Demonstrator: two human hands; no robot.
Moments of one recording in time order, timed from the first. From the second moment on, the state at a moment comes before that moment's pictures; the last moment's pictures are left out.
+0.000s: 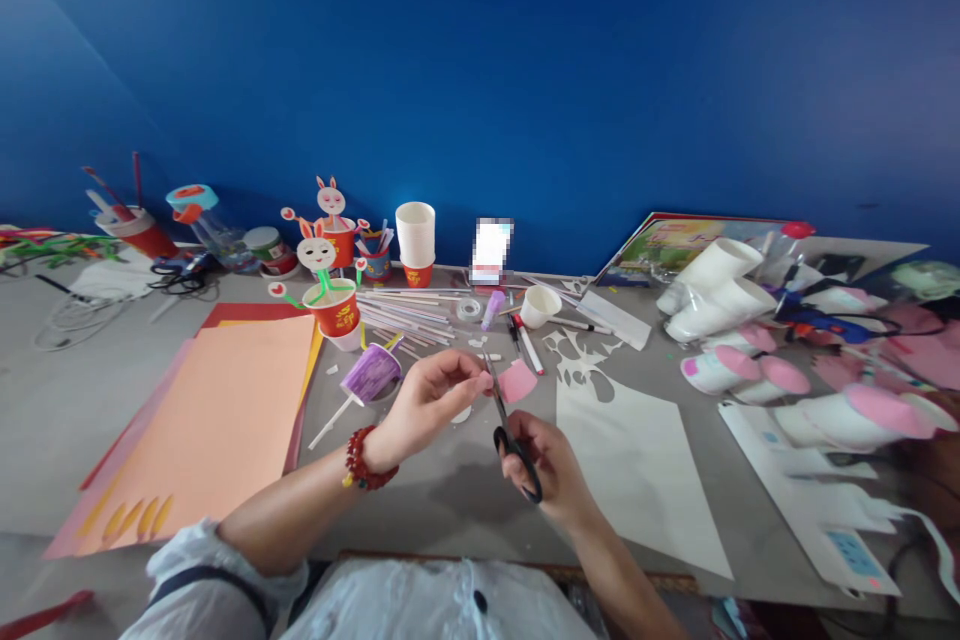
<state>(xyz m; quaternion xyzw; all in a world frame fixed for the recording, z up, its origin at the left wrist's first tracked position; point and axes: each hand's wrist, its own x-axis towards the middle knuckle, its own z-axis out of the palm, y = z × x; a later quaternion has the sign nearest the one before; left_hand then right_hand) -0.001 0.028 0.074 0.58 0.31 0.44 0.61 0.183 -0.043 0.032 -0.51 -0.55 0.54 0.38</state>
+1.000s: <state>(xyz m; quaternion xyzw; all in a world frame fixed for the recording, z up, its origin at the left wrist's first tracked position) 0.001 0.029 0.081 0.54 0.29 0.47 0.64 0.185 -0.044 0.026 -0.51 -0.56 0.52 0.38</state>
